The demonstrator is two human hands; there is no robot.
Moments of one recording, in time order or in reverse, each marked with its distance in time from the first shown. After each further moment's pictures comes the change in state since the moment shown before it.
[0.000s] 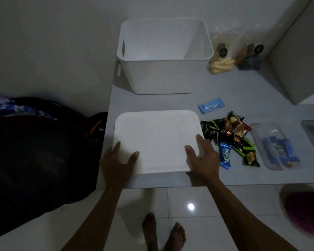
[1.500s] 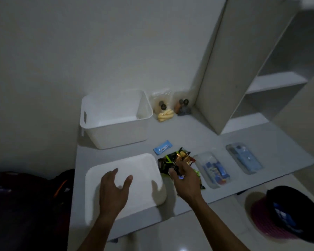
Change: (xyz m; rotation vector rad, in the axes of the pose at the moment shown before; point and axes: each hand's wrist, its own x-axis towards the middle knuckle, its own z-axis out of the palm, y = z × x) left_hand -0.027 0.151 -0.031 -0.265 -0.166 0.216; right_hand -0.012 -0.073 -0.124 0.104 0.137 0.042
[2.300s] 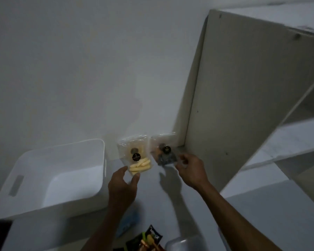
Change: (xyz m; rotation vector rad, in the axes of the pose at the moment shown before) left_hand 0.223 0.220 0.226 0.025 0.037 0.053; right_hand 0.391 -0.027 -0.136 -0.191 -0.161 -0.156
